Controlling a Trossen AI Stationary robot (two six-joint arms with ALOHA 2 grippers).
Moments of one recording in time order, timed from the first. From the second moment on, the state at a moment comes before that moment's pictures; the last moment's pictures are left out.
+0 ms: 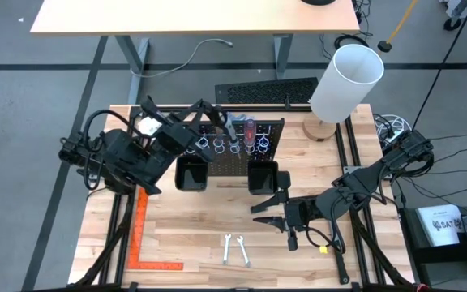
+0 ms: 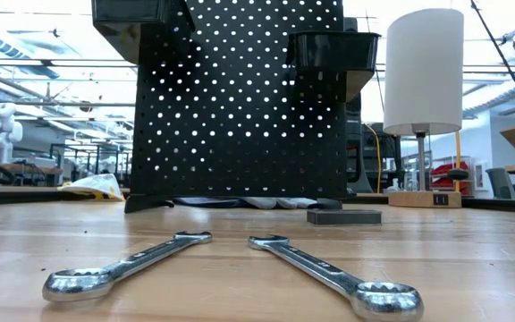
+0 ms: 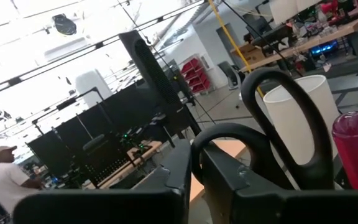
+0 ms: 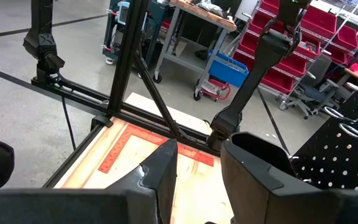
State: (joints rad) left arm -0.40 1.50 1.73 0.45 -1.27 1.18; right arm 0.56 1.41 1.37 -0.15 0.47 -0.22
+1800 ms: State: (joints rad) left arm -0.49 1.51 1.68 0.35 -1.43 1.07; right arm 0.56 1.41 1.37 -0.15 0.47 -0.22
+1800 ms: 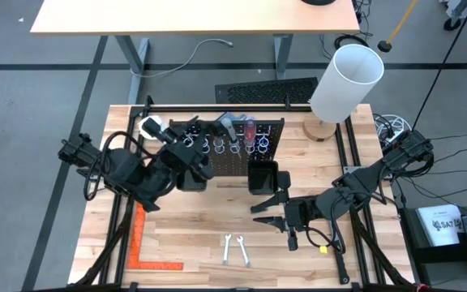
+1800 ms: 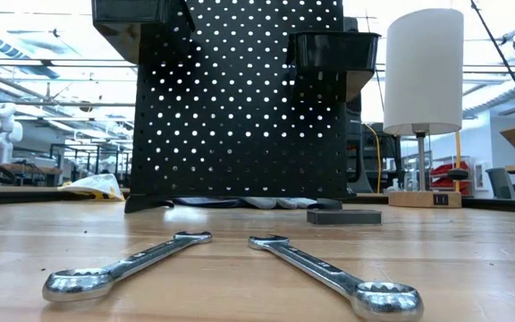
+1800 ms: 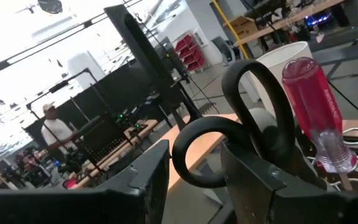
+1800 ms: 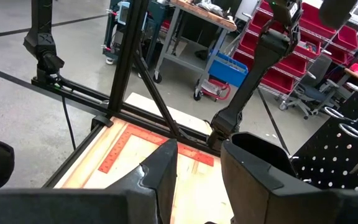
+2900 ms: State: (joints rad) left arm -0.65 1.51 1.68 0.01 -1.57 0.71; right arm 0.56 1.41 1.37 -0.15 0.47 -0.22
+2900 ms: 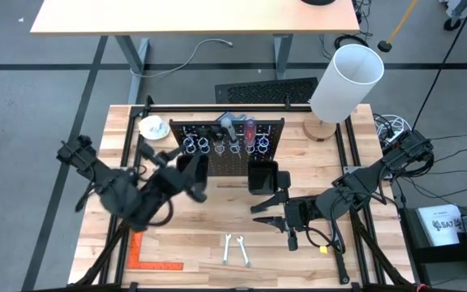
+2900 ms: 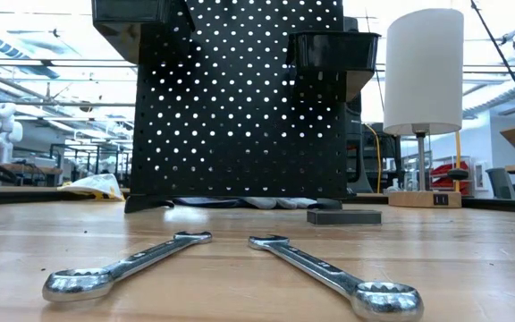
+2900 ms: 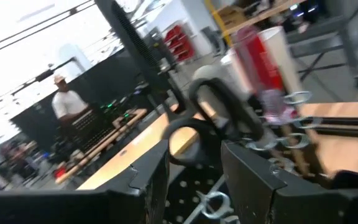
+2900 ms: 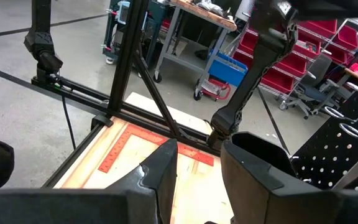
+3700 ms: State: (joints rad) left arm -1.02 1.73 1.68 0.01 -1.54 0.37; right arm 0.57 1.41 1.37 -0.23 0.47 -0.06
